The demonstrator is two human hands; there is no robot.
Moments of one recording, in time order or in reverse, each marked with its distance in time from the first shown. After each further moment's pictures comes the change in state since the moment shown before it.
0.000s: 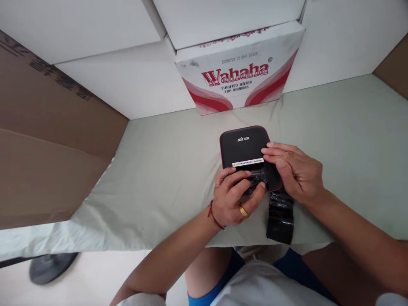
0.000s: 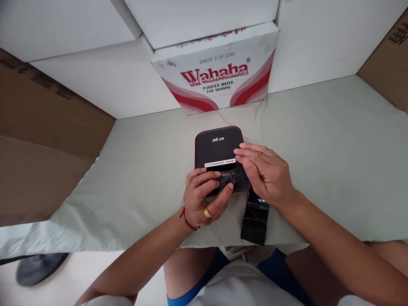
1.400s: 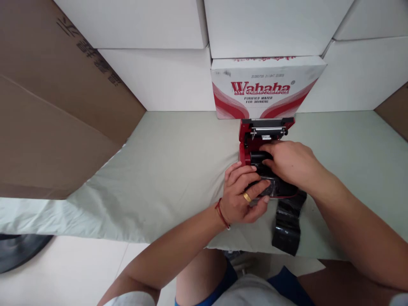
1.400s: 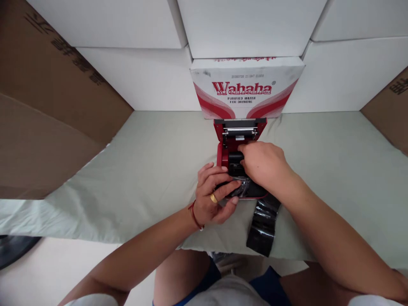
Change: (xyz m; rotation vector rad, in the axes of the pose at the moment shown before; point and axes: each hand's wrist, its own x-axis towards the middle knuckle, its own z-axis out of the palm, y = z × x) left_hand -0.014 -0.007 -0.002 -0.234 0.017 -0.256; right_hand 0.103 -0.027 0.023 -0.815 -0.794 0.325
